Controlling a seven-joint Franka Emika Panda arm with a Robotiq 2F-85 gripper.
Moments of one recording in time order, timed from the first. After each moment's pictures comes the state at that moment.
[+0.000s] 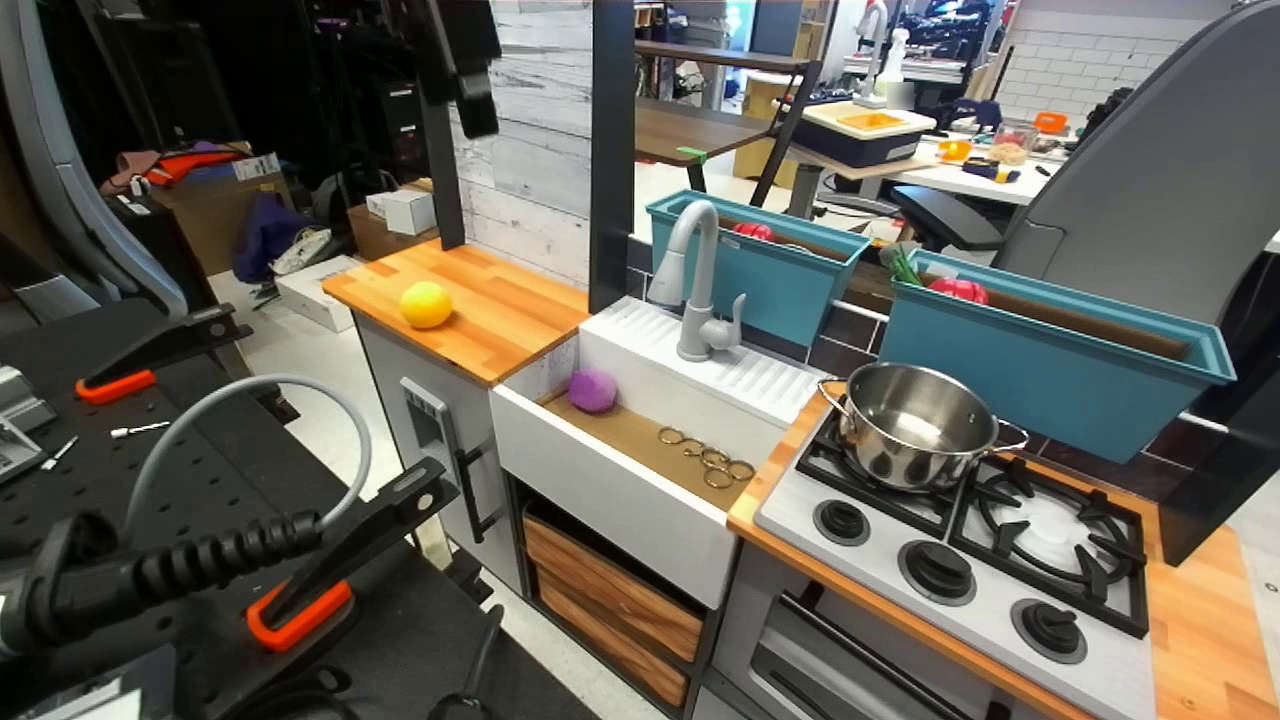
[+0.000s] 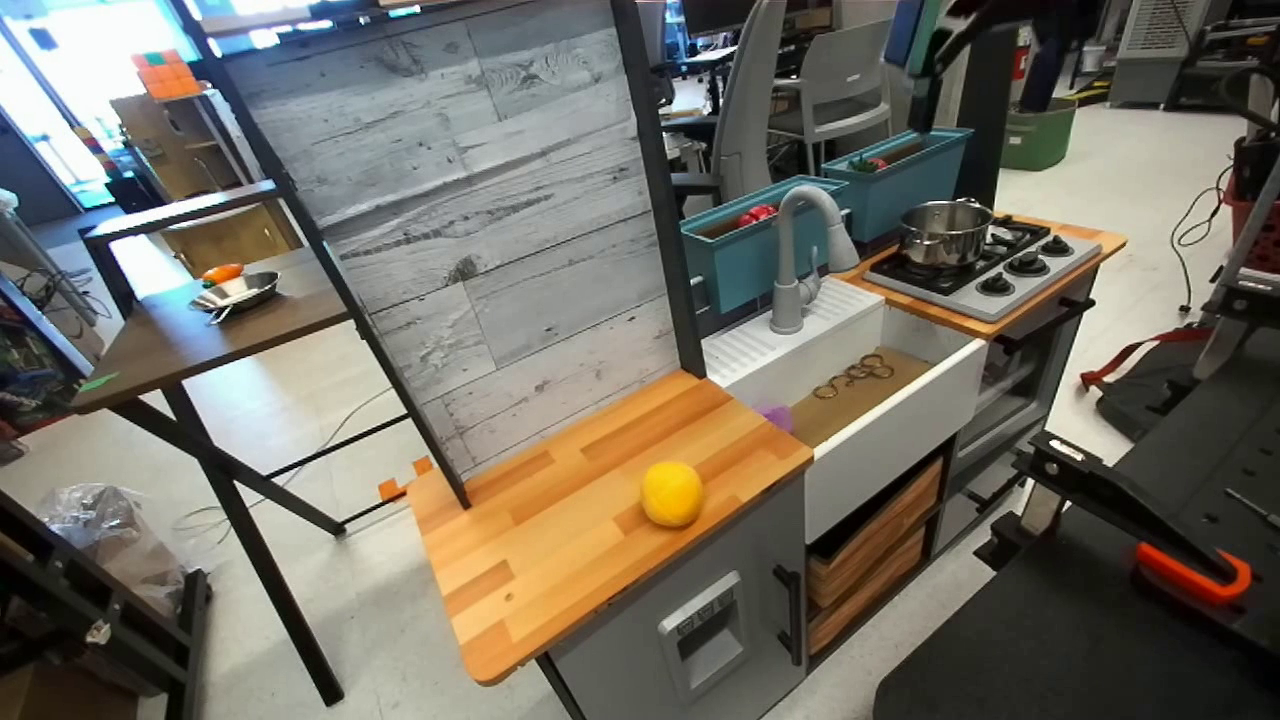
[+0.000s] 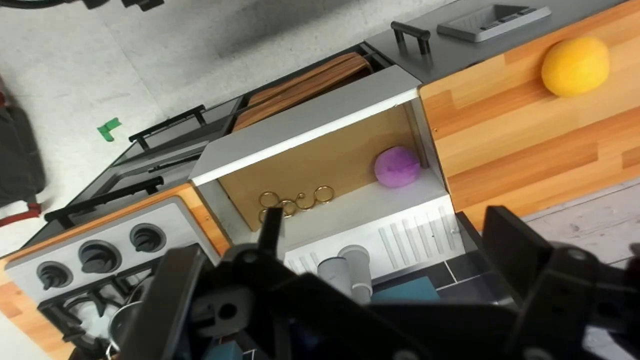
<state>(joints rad) -0.06 0.06 0.10 -2.46 -0.07 2.66 0.41</state>
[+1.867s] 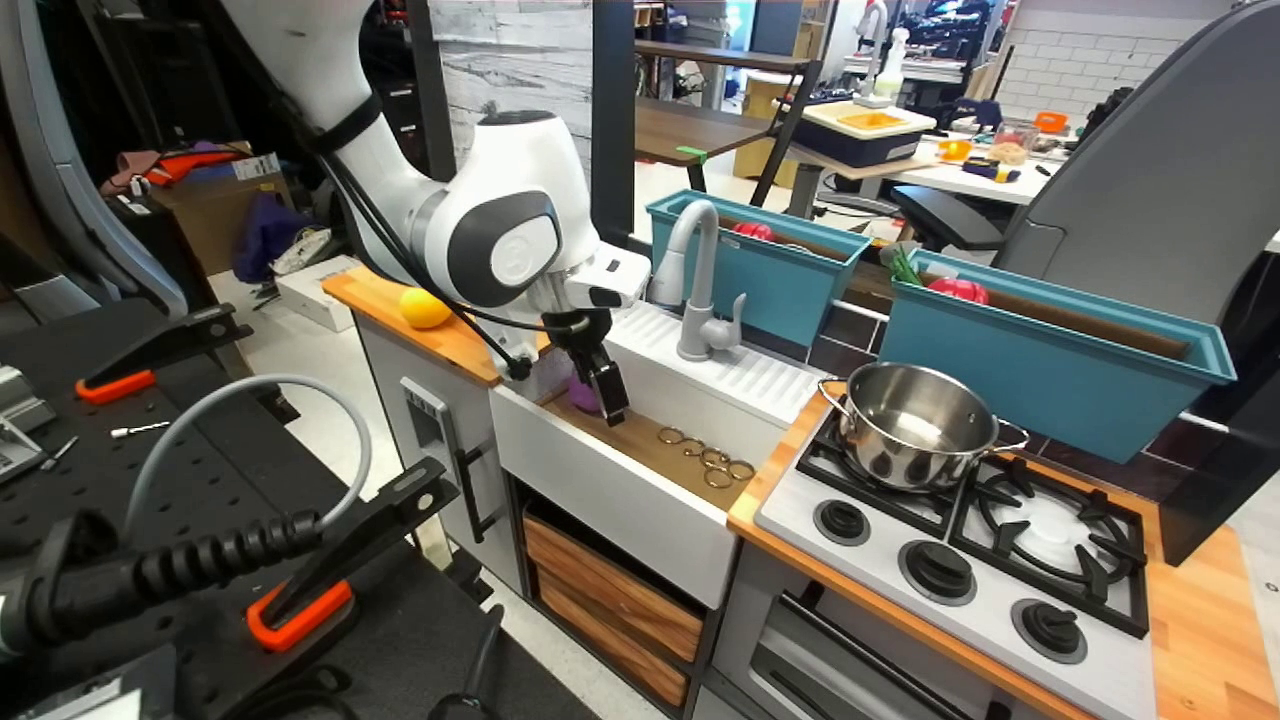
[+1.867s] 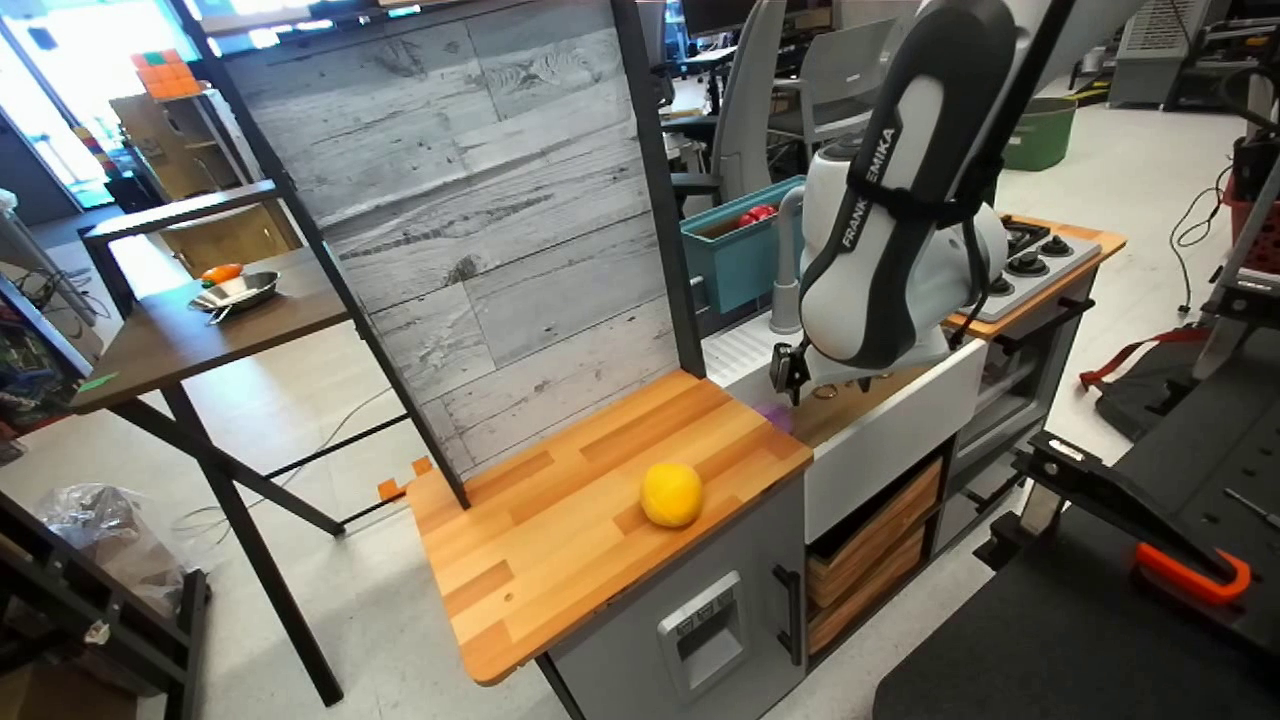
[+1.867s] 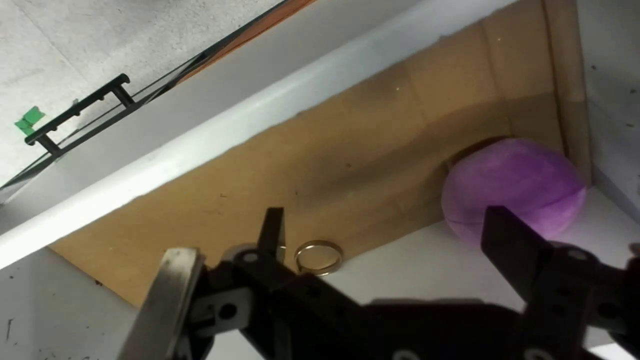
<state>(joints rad) 0.24 1.22 -0.18 -1.63 0.12 3.02 0.50</state>
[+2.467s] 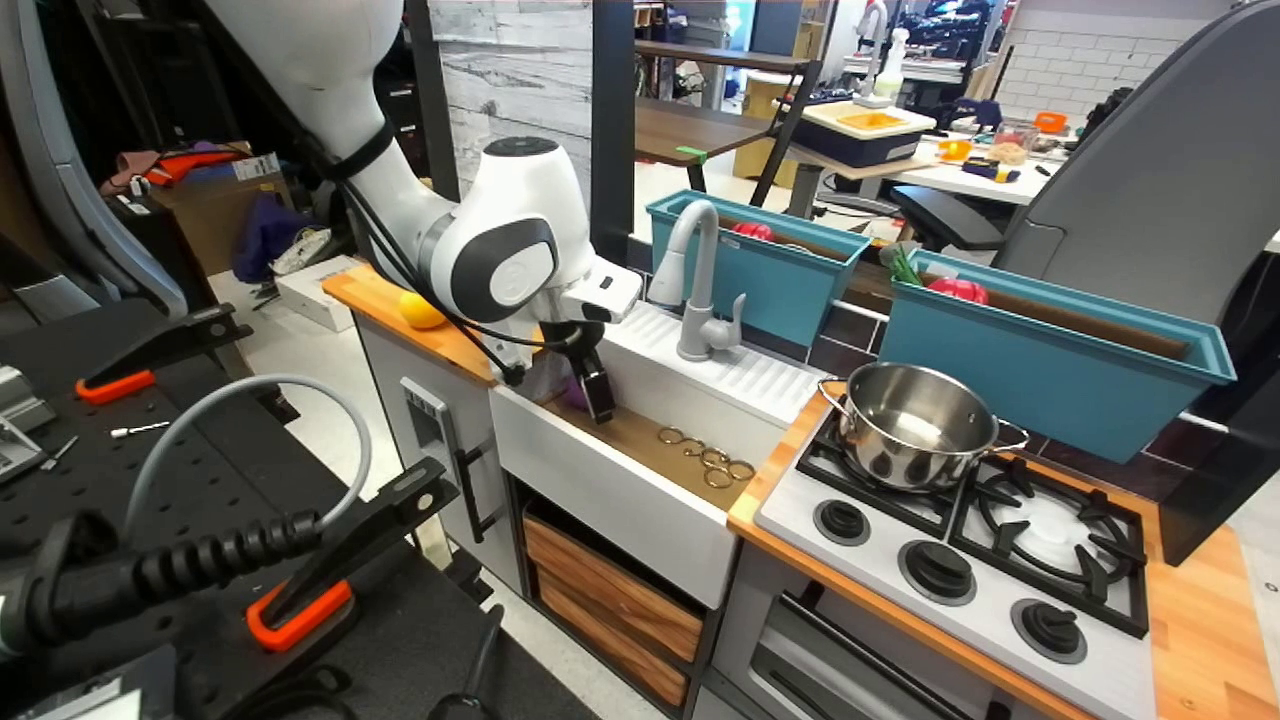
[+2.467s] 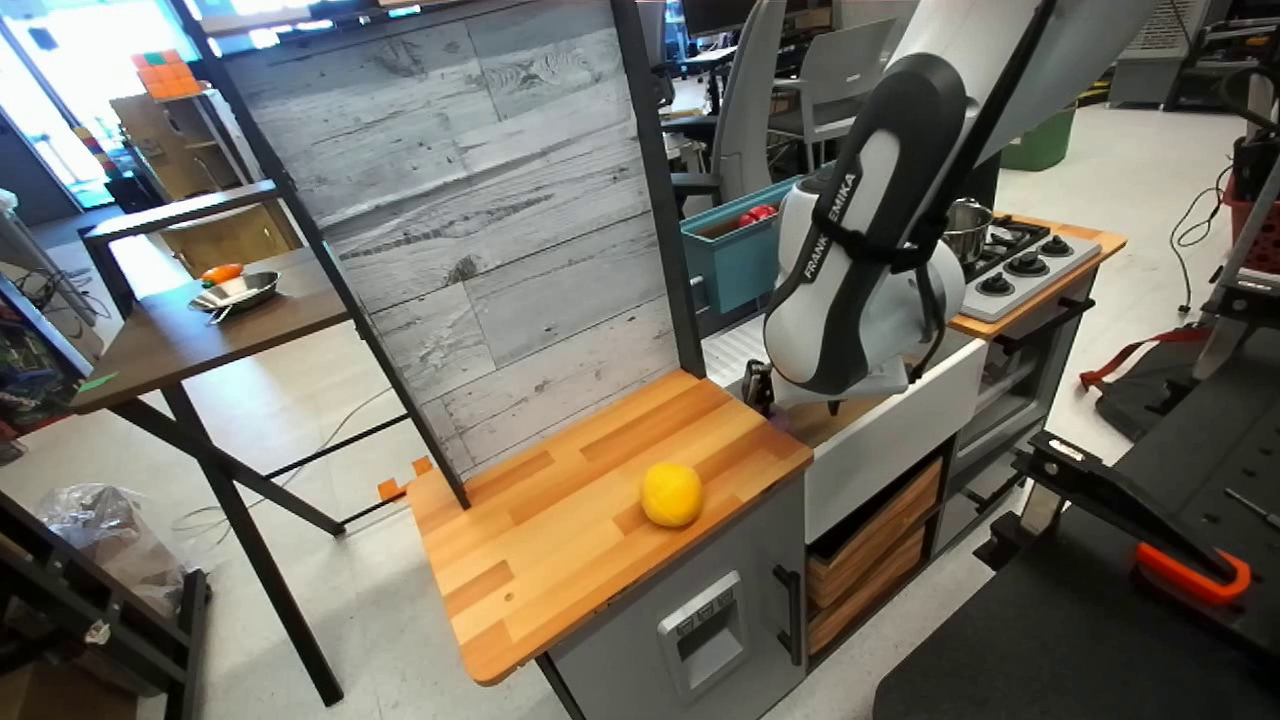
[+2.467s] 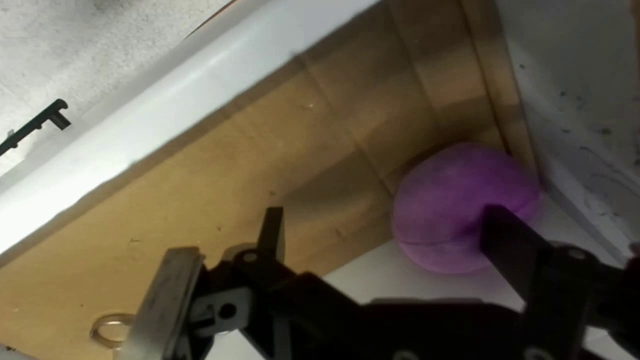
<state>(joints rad) 0.23 1.33 -0.13 -1.46 0.19 3.00 0.51</state>
